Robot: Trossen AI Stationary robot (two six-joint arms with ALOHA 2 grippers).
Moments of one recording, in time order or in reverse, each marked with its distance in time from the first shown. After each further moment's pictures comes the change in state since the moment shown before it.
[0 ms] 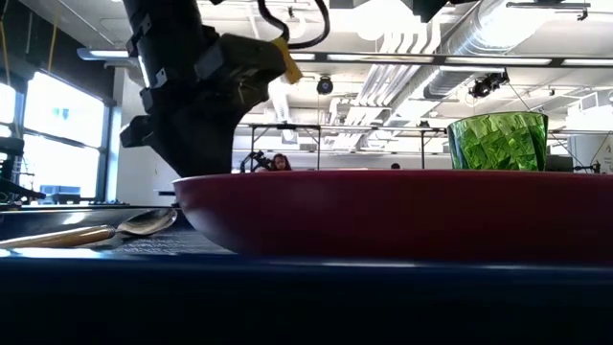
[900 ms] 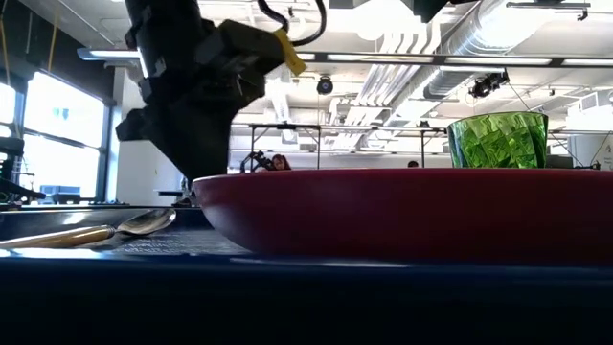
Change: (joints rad) left arm 0.011 -0.028 0.001 -0.021 0.033 -0.030; right arm 0.000 0.000 0.000 -0.003 0.000 0.000
